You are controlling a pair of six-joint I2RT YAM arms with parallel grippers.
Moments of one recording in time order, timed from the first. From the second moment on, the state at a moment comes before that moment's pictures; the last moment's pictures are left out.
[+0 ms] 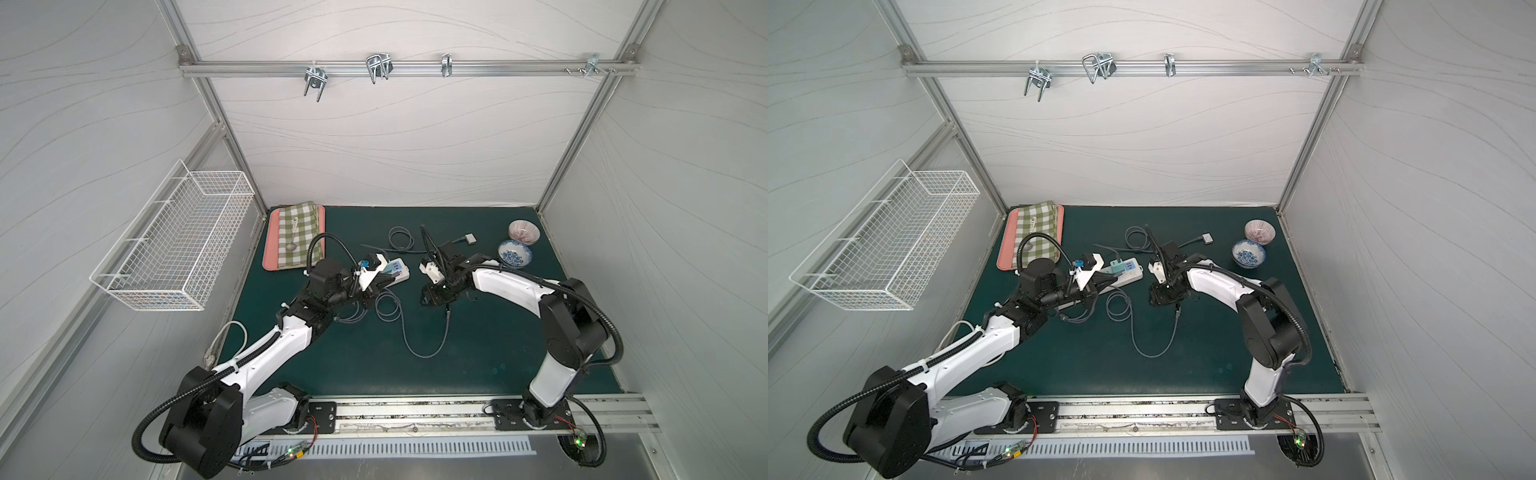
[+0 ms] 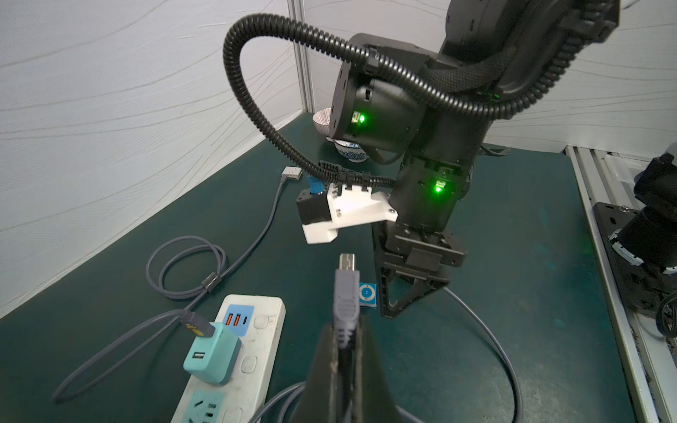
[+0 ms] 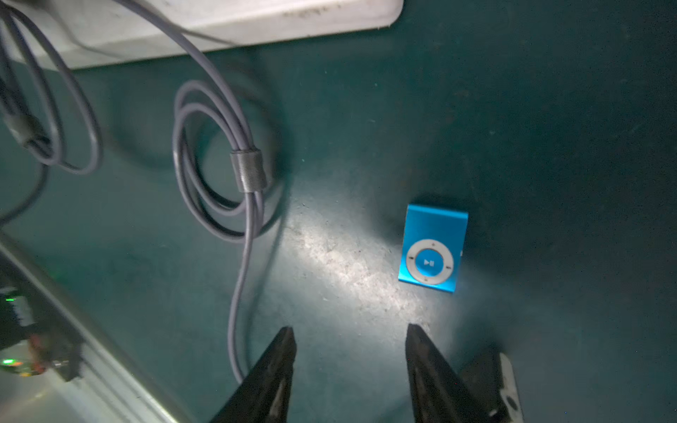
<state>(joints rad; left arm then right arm) -0.43 1.15 0.63 0.21 0.59 0.25 0.66 1.75 1.19 -0.66 -0.25 0.18</state>
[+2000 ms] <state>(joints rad) -0.46 1.15 0.75 -0.03 0.45 0.32 0.68 1.70 1.50 -0.87 -0.06 0.05</state>
